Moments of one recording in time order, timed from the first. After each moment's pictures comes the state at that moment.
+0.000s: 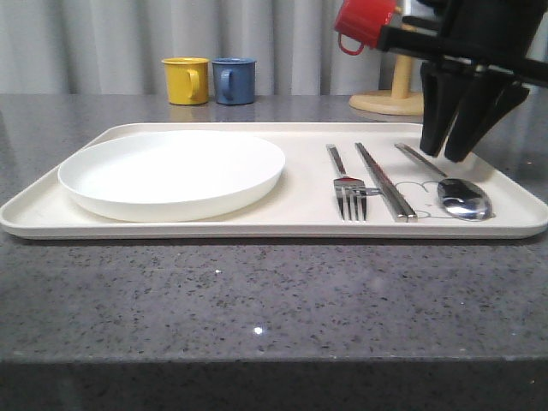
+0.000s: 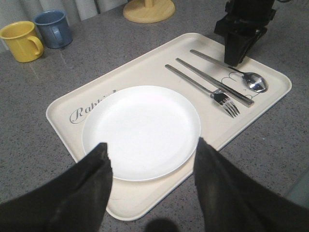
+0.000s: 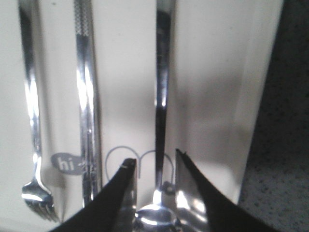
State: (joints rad) left arm -0.57 0.65 -0.81 -0.13 0.66 0.25; right arm 0.20 1.79 -1.54 0.24 1.23 0.17
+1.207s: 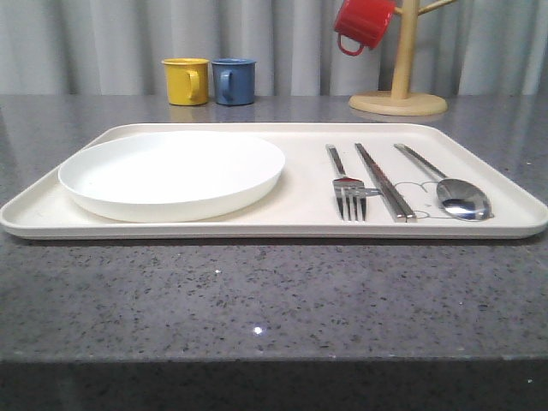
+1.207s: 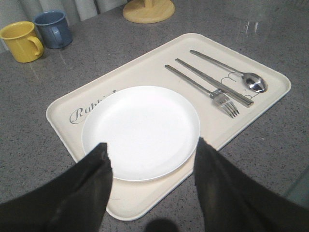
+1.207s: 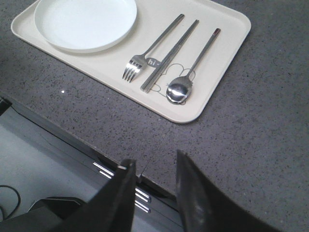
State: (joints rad) left arm -0.57 0.65 -0.81 -0.13 0.66 0.25; right arm 0.29 0.49 -0.97 0.18 1.20 -0.15
